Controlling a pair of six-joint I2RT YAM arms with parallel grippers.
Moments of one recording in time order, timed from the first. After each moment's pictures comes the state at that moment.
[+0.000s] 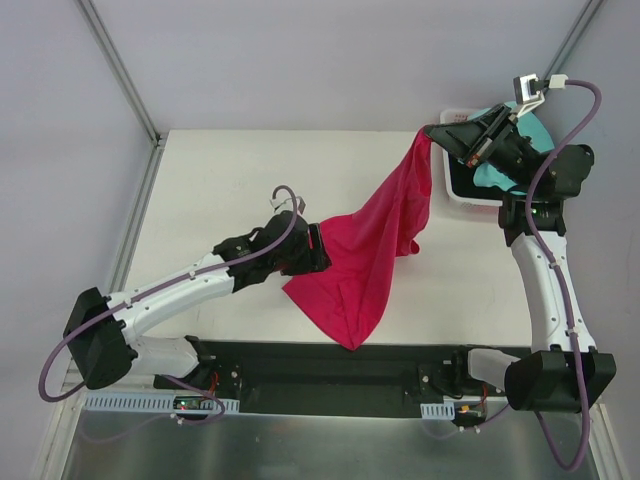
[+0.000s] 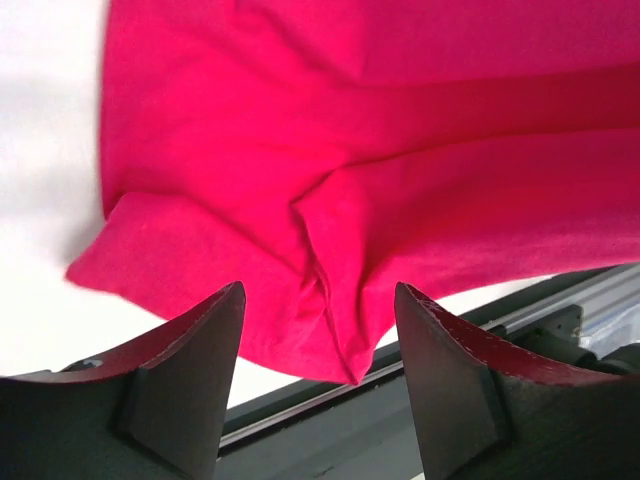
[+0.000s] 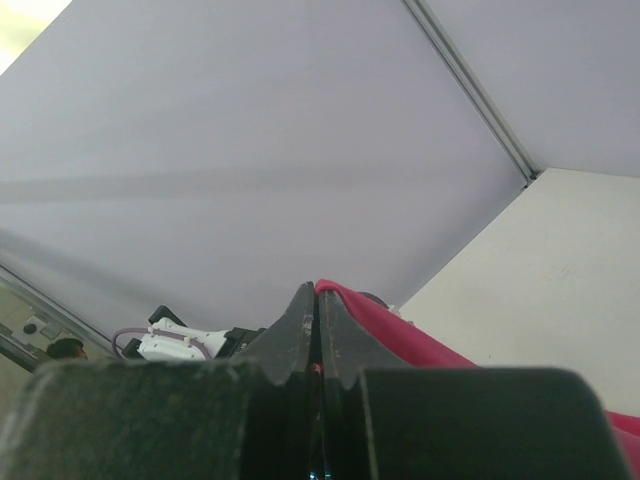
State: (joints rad) left arm -0.87 1.25 0.97 -0.50 -0.14 -0.86; right arm -0.01 1.19 1.23 0.55 -0.98 1.27
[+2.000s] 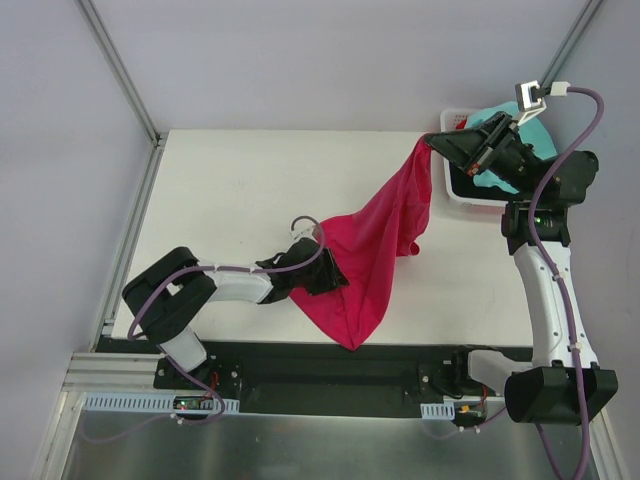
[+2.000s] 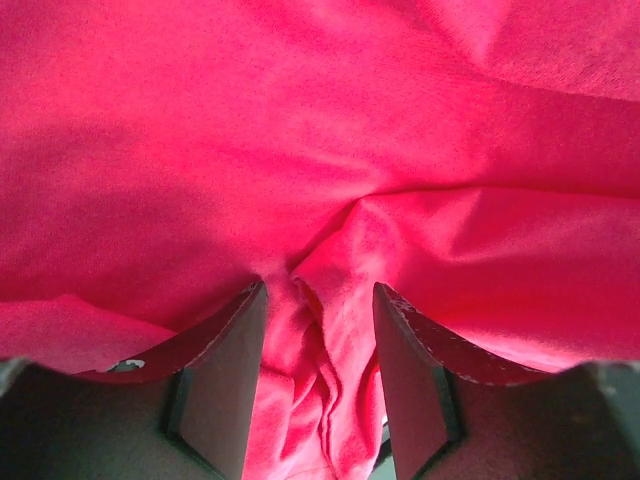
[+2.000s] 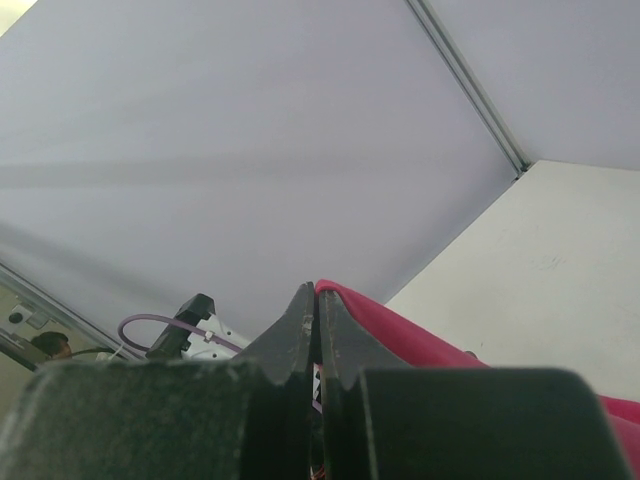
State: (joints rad) left arm -0.87 1.63 0.67 0.23 0.05 -1.09; right arm -0.01 1.13 1.21 0.47 -0.99 1.20
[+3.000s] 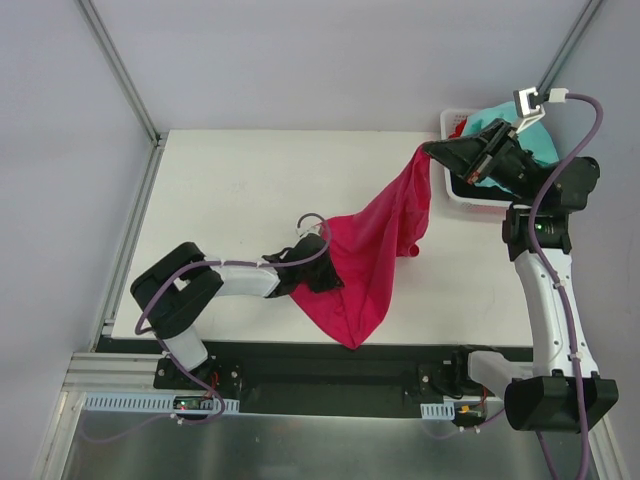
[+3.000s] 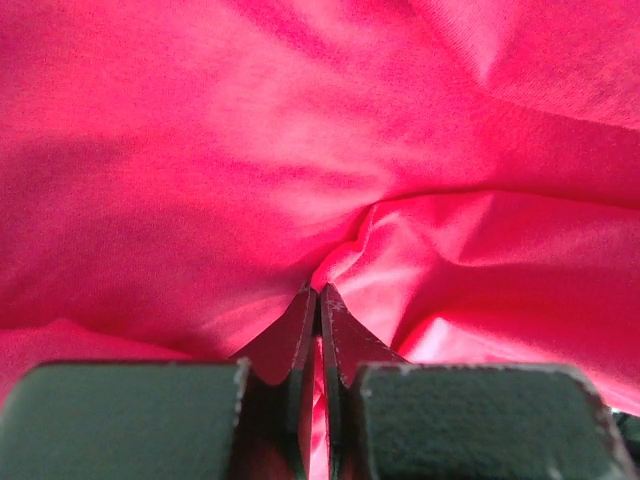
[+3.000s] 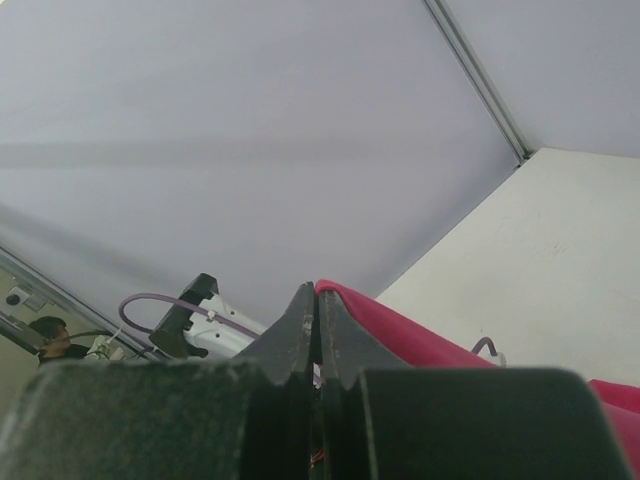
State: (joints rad) left arm -0.87 1.69 0.73 0.20 0.07 -1.06; right arm -0.01 1.09 1.19 0.45 -1.01 1.19
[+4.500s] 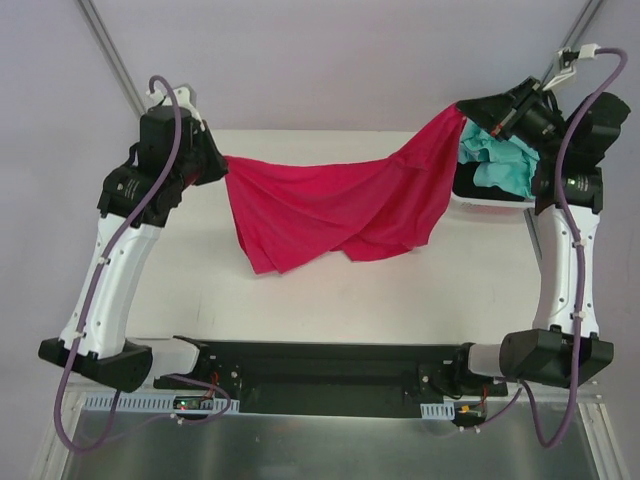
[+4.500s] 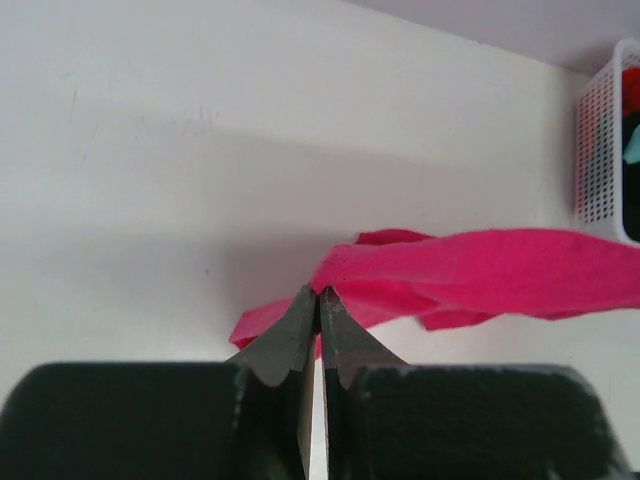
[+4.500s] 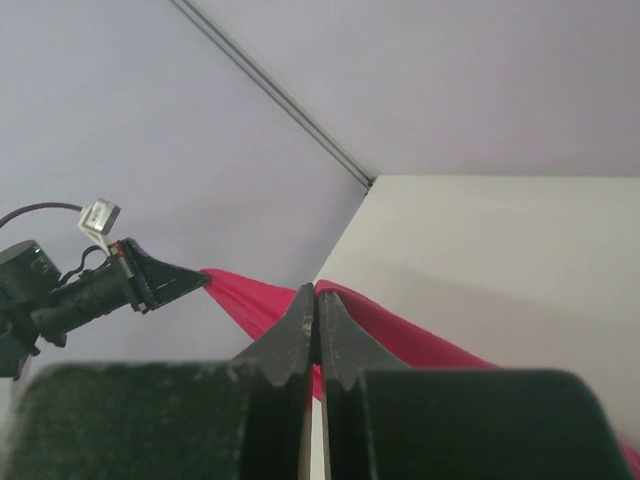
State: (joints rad) left arm -0.33 1.22 1.68 -0.99 -0.17 -0.47; right arm -0.17 1.31 1.53 -0.10 -0.91 0.84
